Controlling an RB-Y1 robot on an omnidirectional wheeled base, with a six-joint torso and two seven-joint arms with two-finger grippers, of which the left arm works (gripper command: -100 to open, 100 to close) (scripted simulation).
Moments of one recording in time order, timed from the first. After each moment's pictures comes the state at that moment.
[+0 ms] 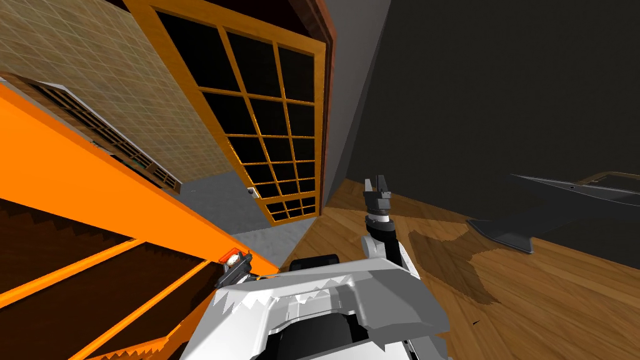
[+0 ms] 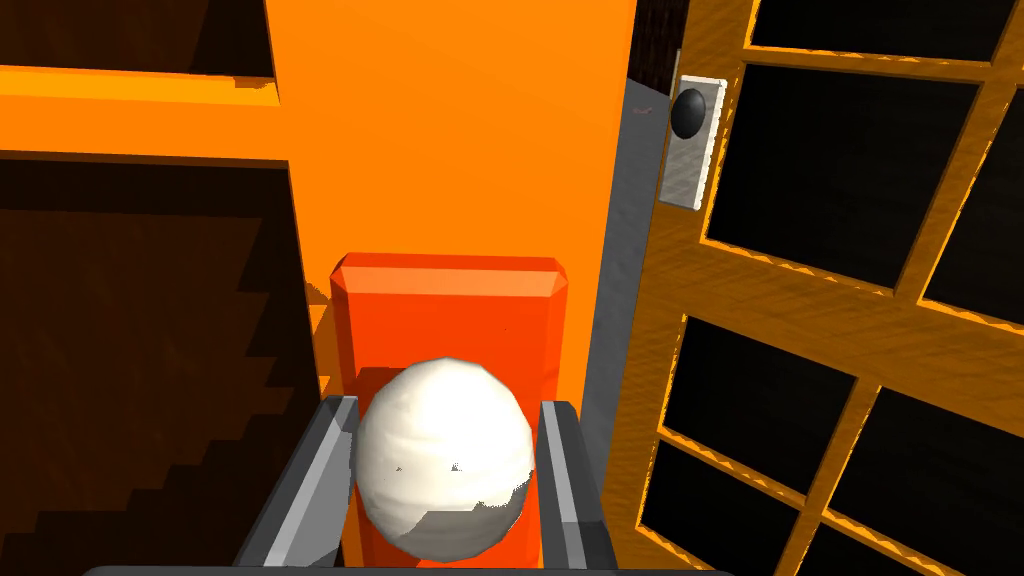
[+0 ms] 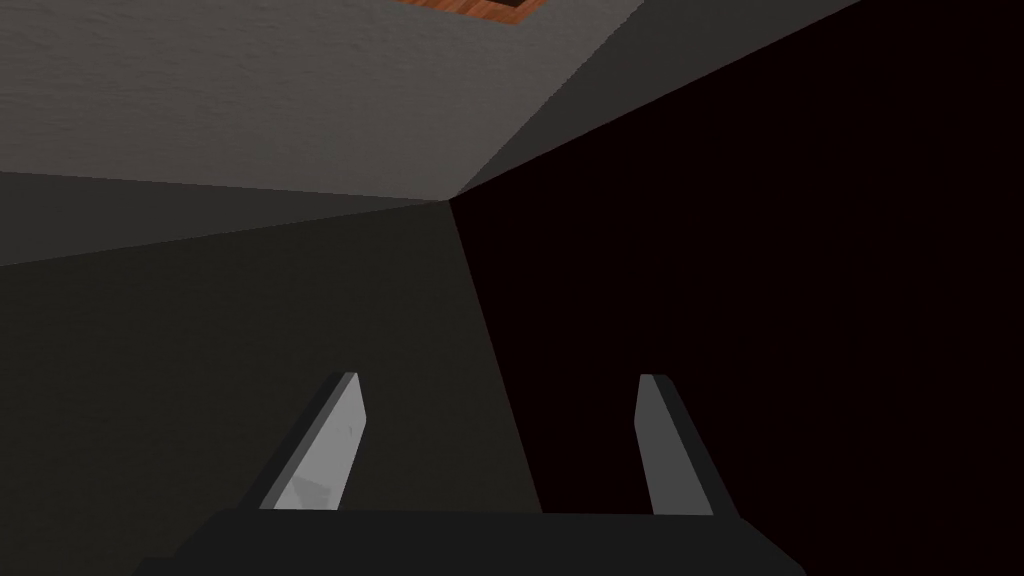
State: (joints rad) arm 0.37 0.14 -0.19 -1.09 1.13 -1.14 0.97
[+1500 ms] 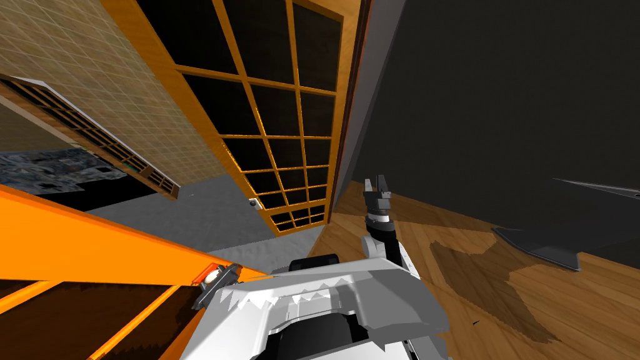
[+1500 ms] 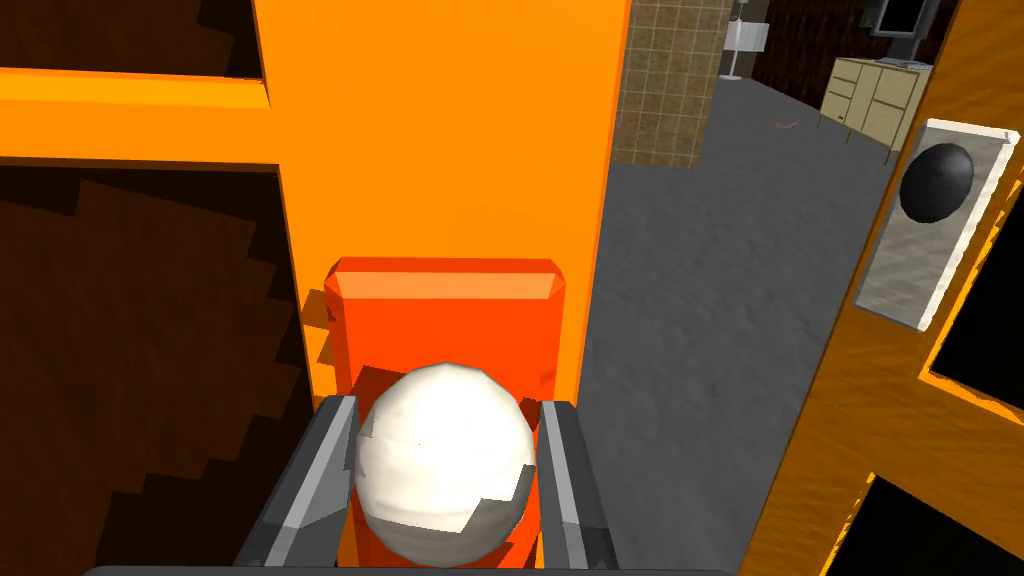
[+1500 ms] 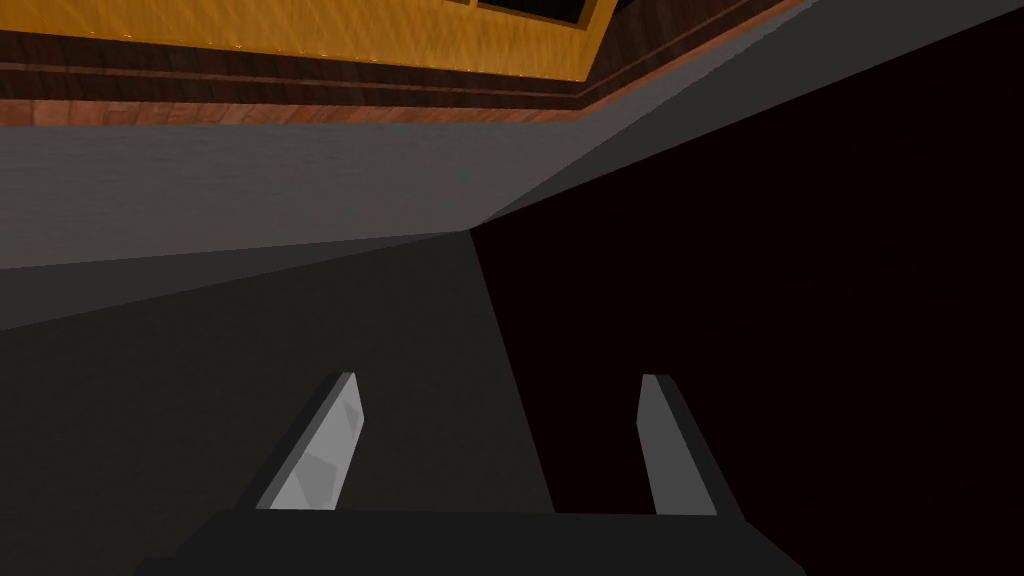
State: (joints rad) arm 0.37 0.12 -0.08 -1.08 1.25 -1.17 0.95
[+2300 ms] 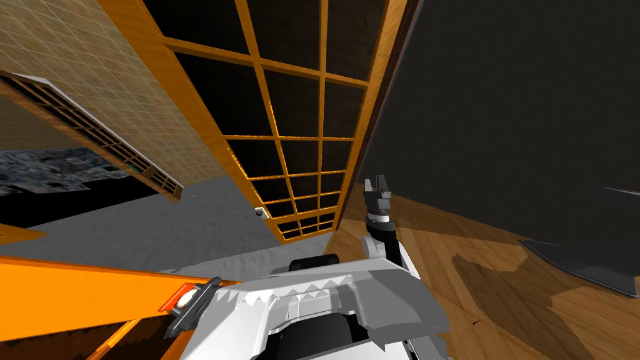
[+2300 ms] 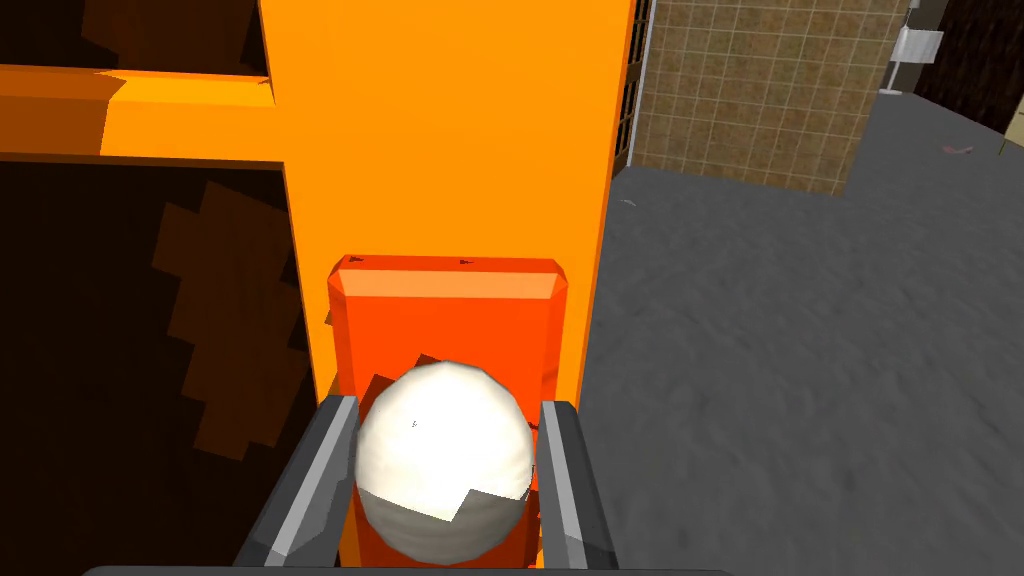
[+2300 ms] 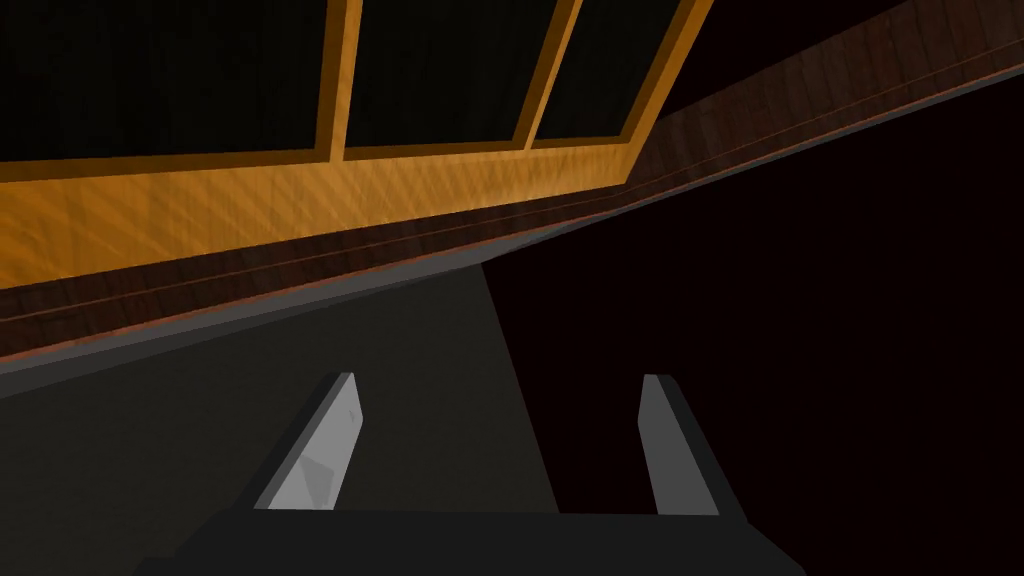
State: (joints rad) arm 0.38 0.11 0.03 -1.08 1.35 -1.21 0.92
